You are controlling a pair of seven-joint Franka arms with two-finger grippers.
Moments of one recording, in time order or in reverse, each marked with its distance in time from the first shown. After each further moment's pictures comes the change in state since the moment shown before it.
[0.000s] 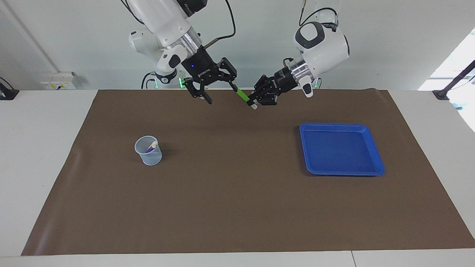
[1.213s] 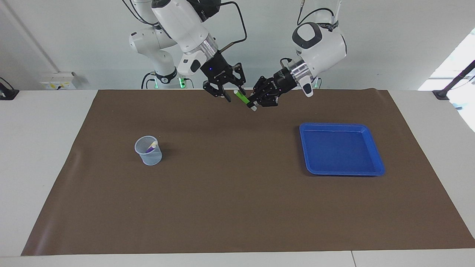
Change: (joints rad) left arm -0.019 -0.007 0.000 -0.019 -0.043 0.066 -0.019; right arm 0.054 -0.019 -0.001 -0.056 0.010 -0.021 0.000
